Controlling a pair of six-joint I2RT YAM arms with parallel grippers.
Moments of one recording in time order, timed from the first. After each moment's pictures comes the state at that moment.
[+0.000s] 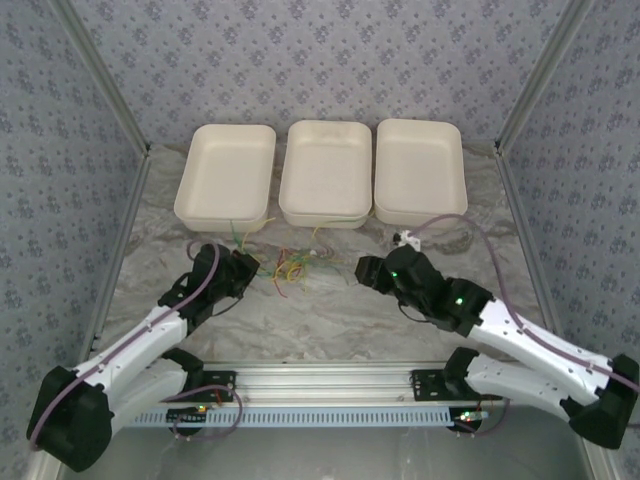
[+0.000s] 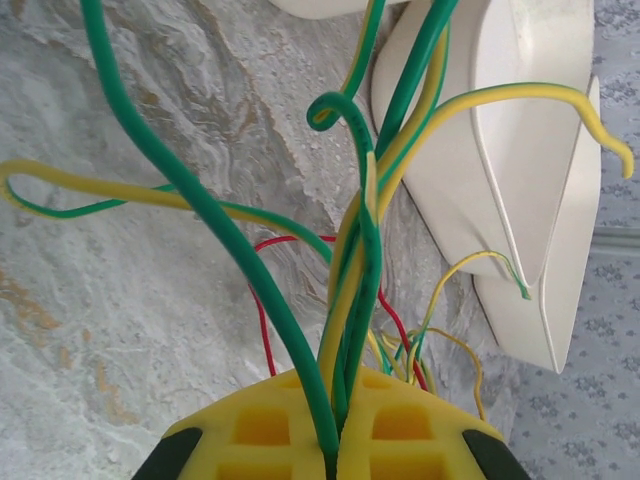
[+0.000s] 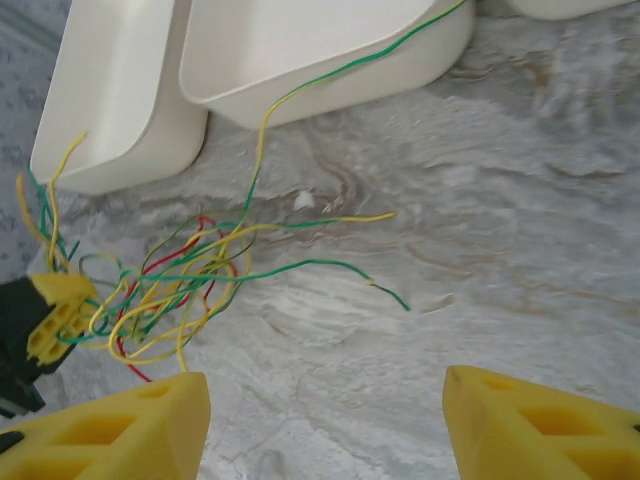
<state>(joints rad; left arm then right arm) -0.50 0.91 0.43 -0.12 0.04 -1.30 0.92 0.93 0.78 -0.55 0.27 0.93</state>
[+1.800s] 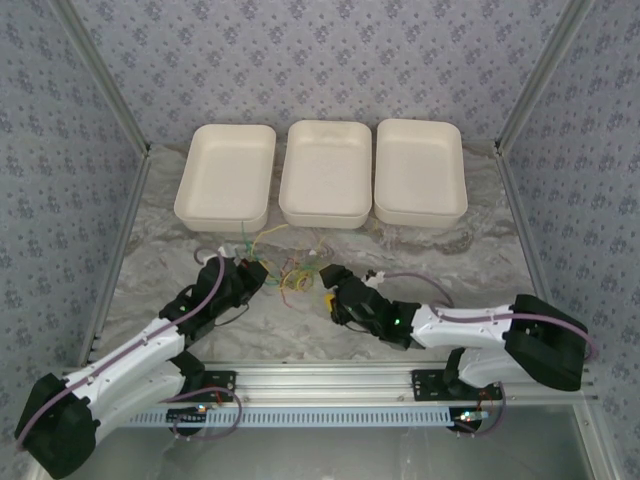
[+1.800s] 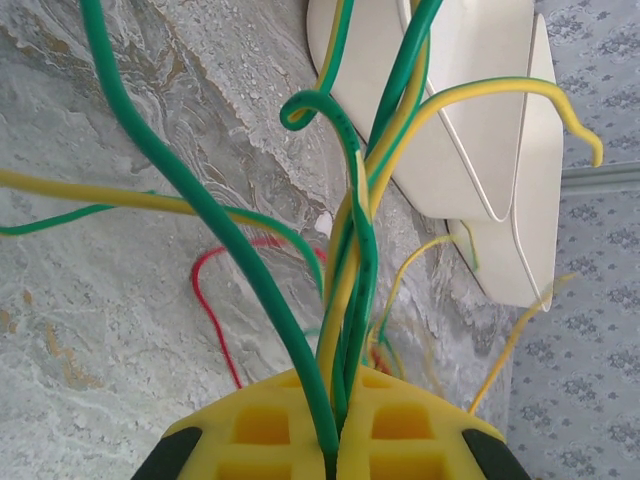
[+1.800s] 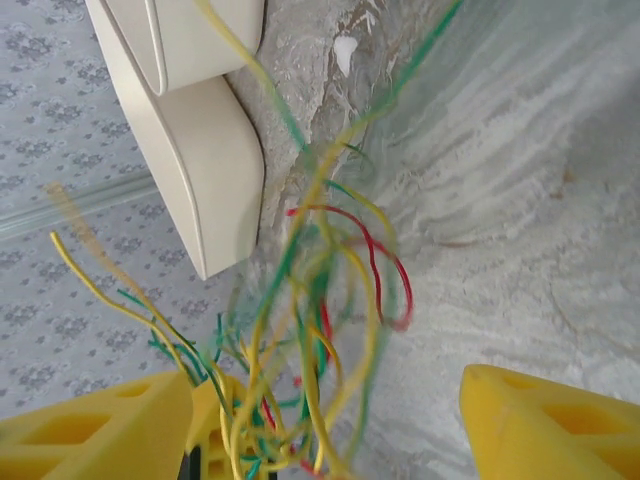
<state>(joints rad) -0.64 0.82 0.36 -0.06 -0.04 -1.27 1.14 1.28 0.48 0.28 0.38 1.97</state>
